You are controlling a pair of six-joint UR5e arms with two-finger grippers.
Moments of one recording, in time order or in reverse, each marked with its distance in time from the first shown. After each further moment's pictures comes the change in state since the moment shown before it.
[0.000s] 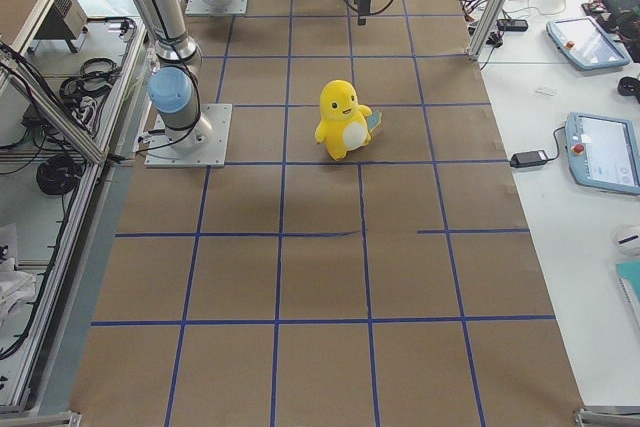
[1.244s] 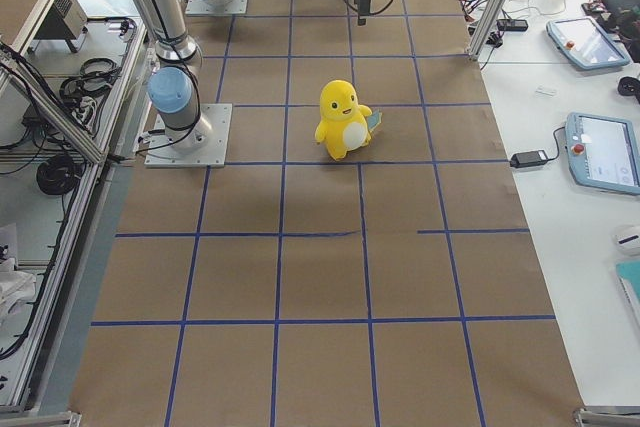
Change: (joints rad) left arm 0.020 0.004 -0.009 -0.004 -0.001 0.005; right arm 0.000 0.000 0.000 0.000 0.000 0.000
